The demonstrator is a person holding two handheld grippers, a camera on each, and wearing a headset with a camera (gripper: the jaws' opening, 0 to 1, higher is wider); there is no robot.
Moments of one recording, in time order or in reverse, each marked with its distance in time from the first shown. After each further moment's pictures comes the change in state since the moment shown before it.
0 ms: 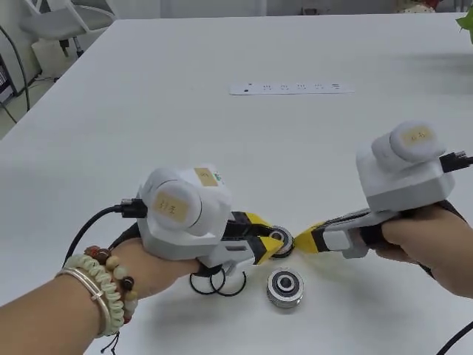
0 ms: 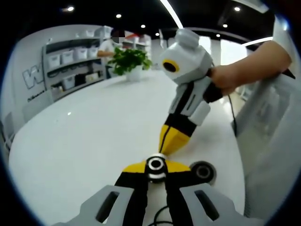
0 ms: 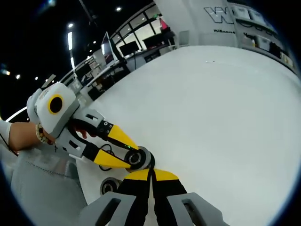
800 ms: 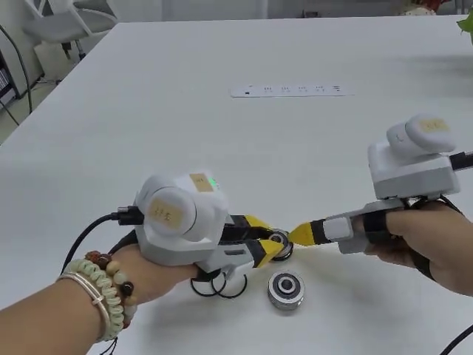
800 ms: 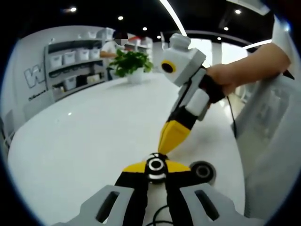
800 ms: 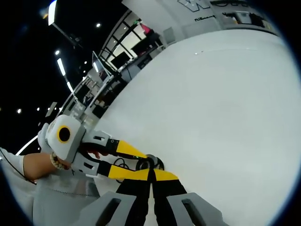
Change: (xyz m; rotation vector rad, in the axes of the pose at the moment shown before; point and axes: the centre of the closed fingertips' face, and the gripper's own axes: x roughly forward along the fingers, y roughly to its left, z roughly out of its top) left arm -0.002 0.000 -0.001 -0.014 -0.029 0.005; right arm -0.008 0.019 0.010 0.200 -0.049 0.097
